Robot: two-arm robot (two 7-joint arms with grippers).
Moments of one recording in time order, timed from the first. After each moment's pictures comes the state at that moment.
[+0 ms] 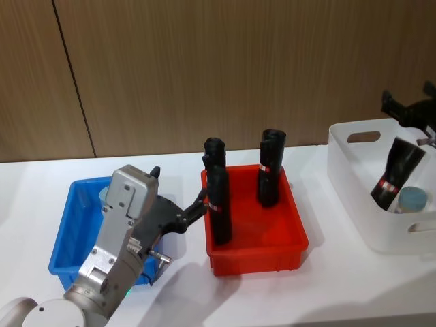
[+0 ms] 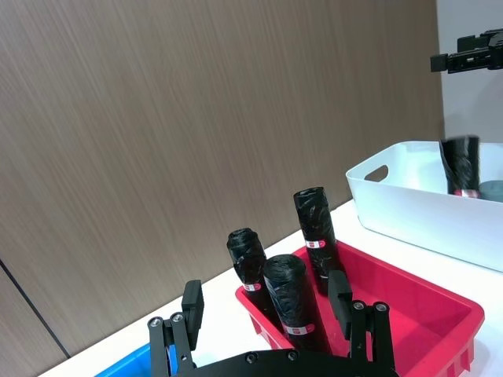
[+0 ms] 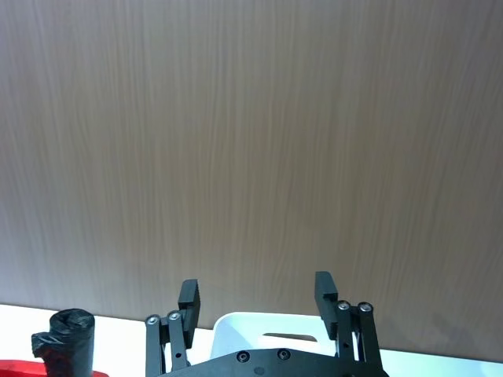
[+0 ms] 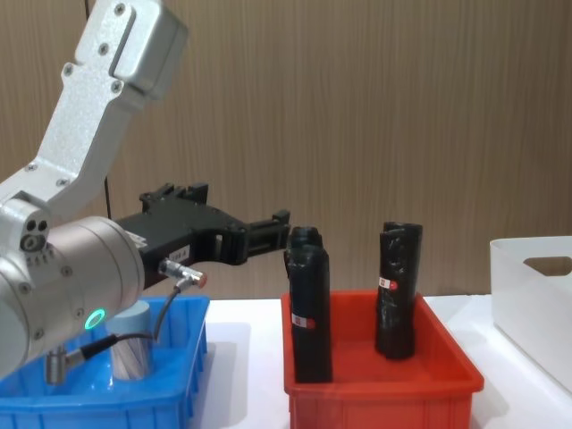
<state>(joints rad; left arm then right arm) -0.24 0.38 0.45 -1.63 -0.20 0.01 -0.01 0.52 0.33 -0.09 -1.25 0.26 0.07 0.18</state>
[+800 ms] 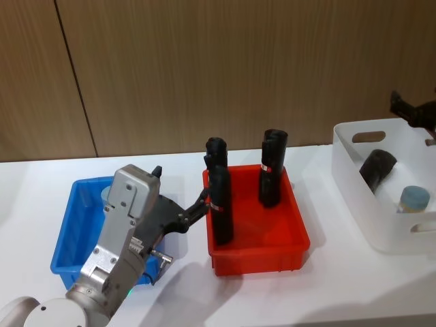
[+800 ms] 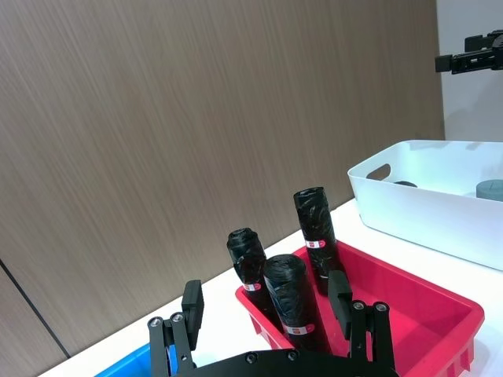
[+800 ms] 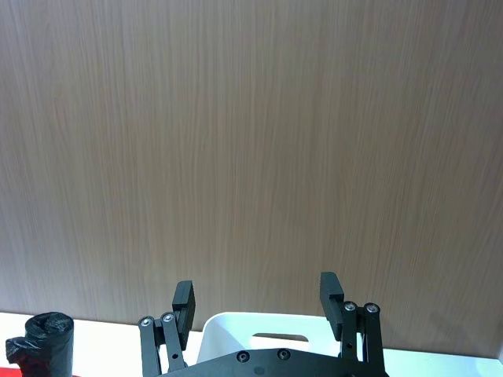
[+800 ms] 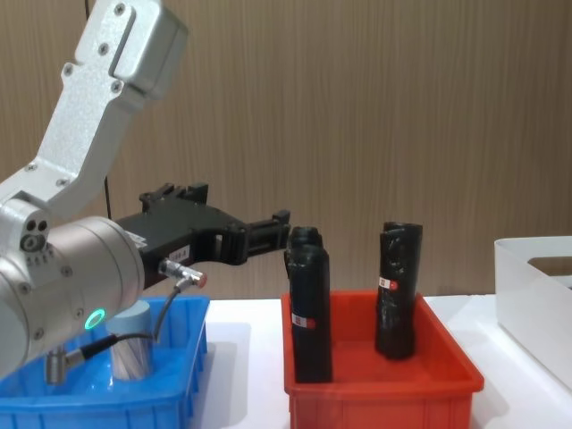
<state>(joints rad) -0.24 0.38 0.45 -1.63 -0.20 0.01 -0.01 0.53 0.34 -0.07 -1.21 0.26 0.04 0.18</state>
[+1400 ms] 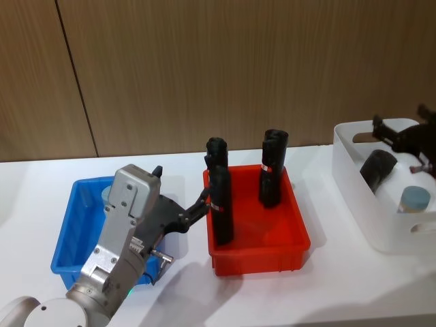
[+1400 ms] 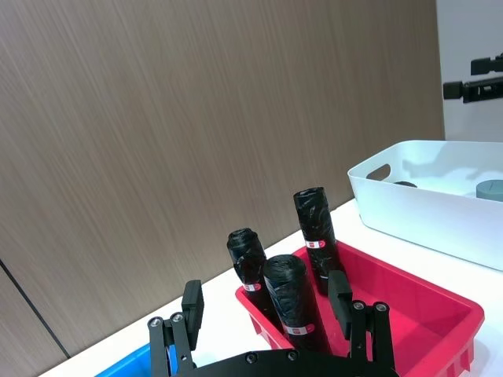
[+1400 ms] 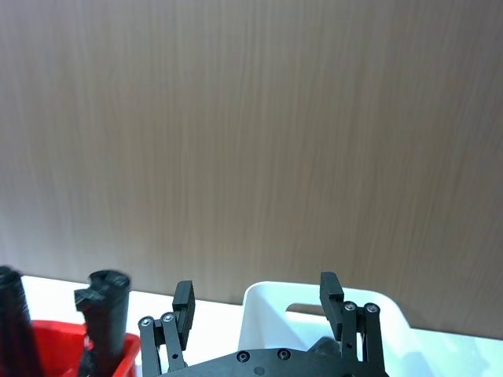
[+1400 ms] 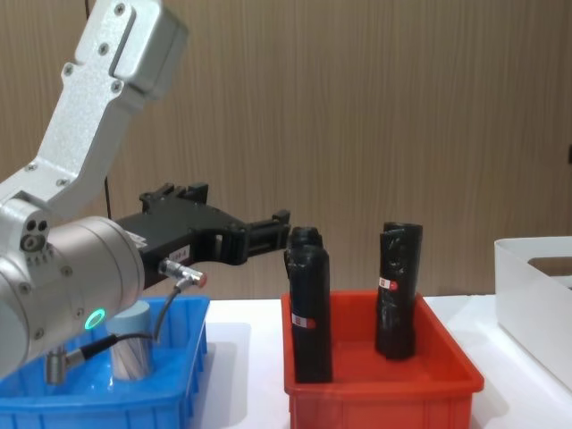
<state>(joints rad) -0.24 0.38 0.45 -1.63 -0.20 0.01 -0.01 0.40 0.34 -0.11 -1.34 0.27 0.04 0.15</state>
